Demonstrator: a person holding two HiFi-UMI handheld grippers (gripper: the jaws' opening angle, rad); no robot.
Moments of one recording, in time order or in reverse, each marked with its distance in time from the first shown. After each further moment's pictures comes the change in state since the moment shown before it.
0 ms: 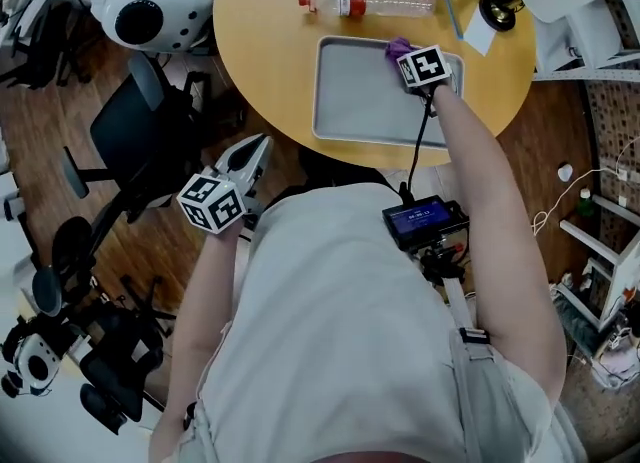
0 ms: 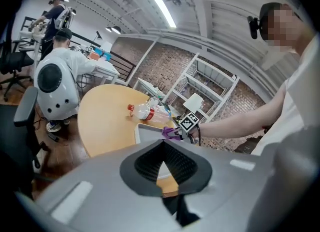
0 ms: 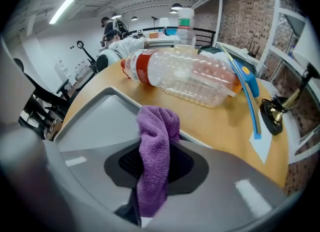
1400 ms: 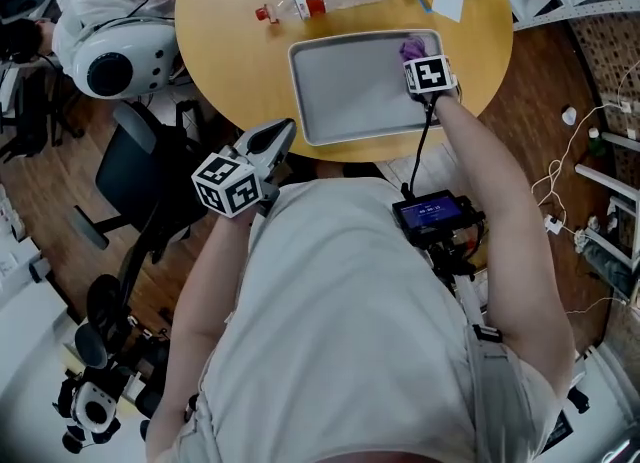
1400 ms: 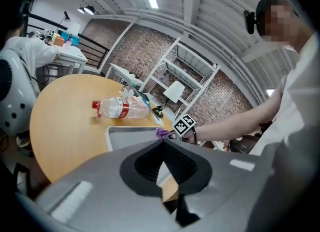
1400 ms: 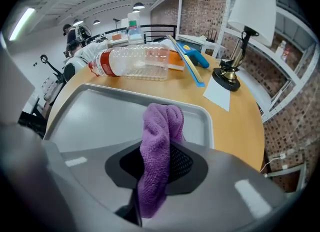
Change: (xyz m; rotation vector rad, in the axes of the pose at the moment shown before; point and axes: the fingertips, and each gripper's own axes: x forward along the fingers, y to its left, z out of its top) left arm 0.089 -0.047 0.023 0.117 0.186 -0.258; right arm -0.047 -0.051 -0.094 0.336 0.048 -0.228
